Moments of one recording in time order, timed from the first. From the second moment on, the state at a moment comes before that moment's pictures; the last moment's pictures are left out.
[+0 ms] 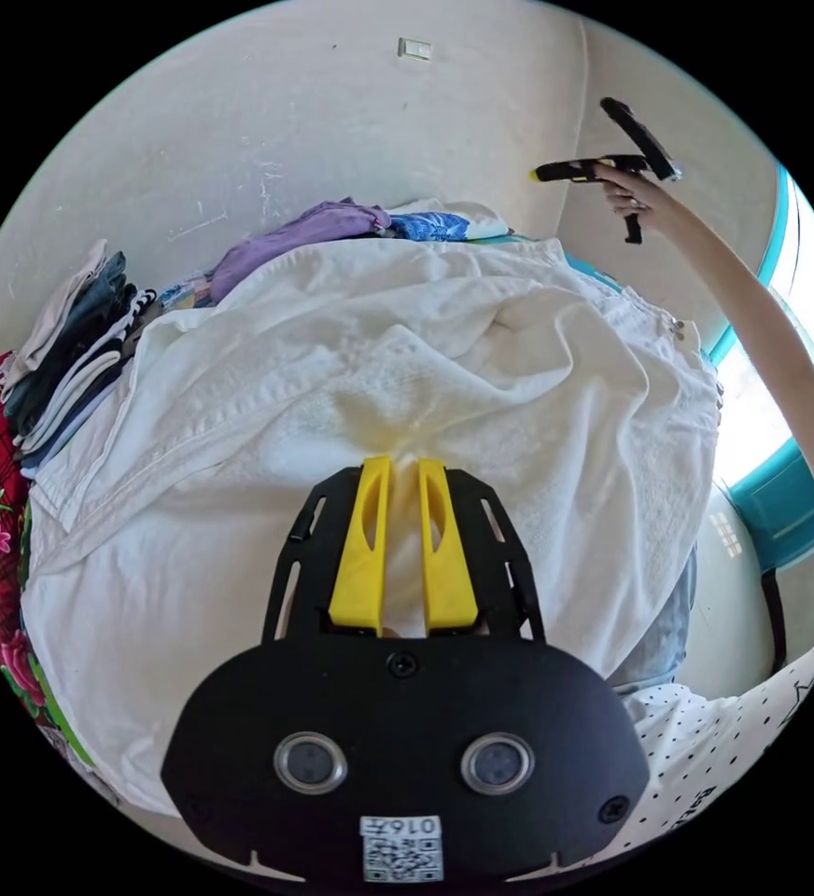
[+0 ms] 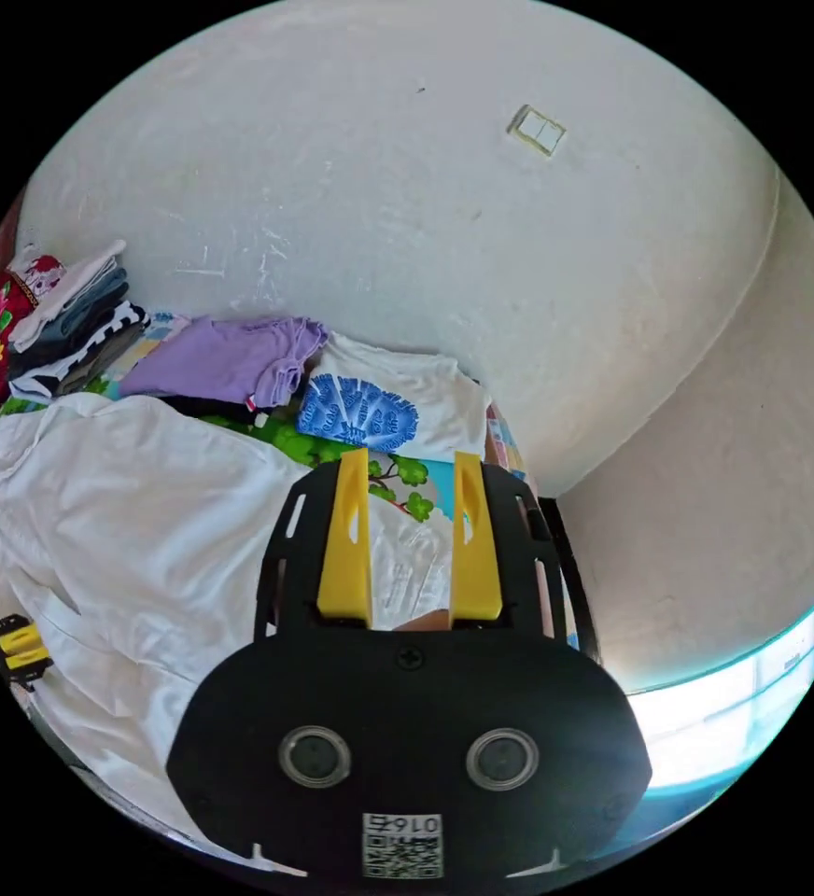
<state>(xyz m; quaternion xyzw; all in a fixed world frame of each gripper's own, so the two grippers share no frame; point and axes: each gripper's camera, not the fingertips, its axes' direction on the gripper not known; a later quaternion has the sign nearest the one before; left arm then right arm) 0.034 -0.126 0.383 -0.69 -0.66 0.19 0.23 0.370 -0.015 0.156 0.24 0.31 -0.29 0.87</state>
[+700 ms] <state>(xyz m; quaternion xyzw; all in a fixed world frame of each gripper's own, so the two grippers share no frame) 0.052 -0.096 0.441 -0.70 -0.65 0.23 0.20 0.664 0.191 0.083 0.08 0.07 -0.33 0.94</state>
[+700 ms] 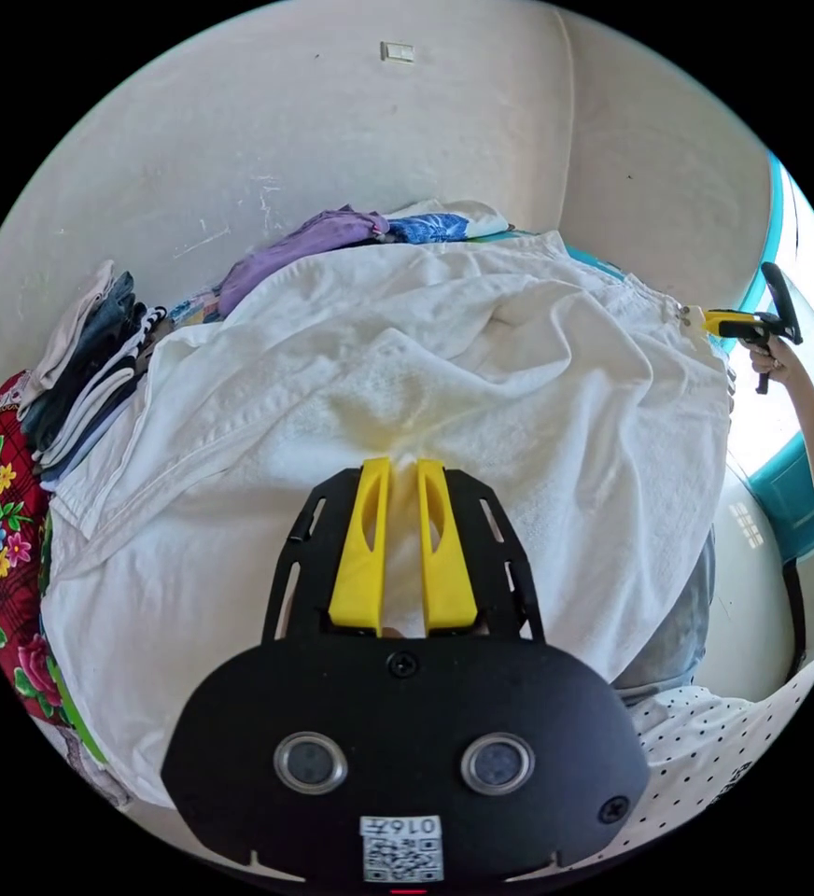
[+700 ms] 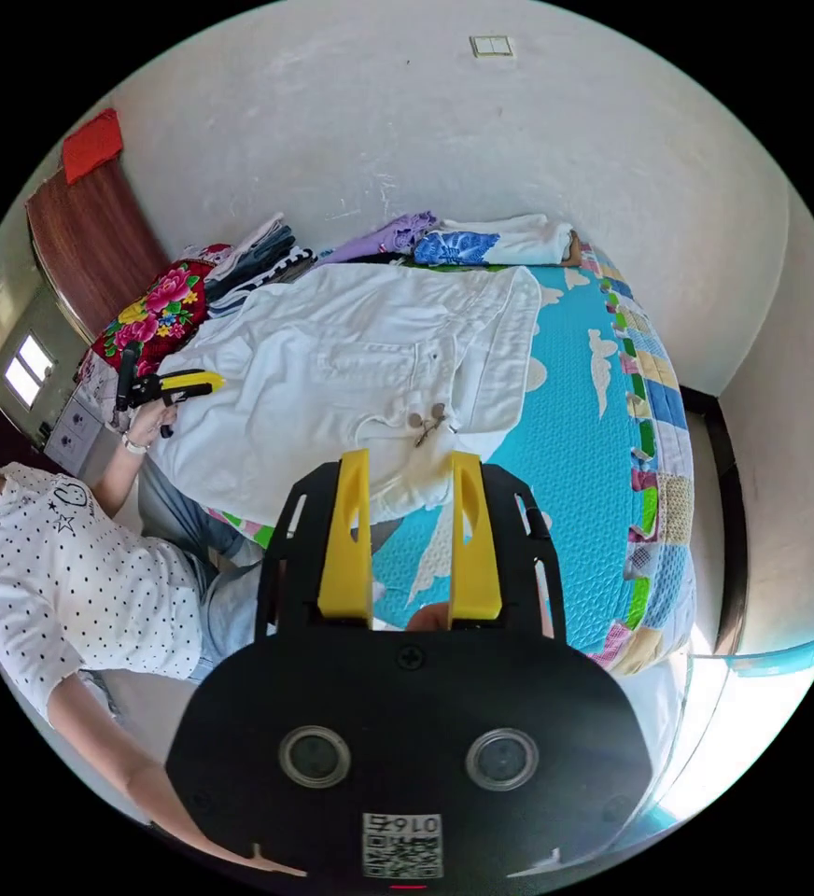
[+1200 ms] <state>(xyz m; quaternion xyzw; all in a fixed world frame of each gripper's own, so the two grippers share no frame) 0.067 -0.027 0.448 -0.70 -0.61 0.36 0.07 0.595 0.311 0.130 0.07 0.19 -0.52 0.83</state>
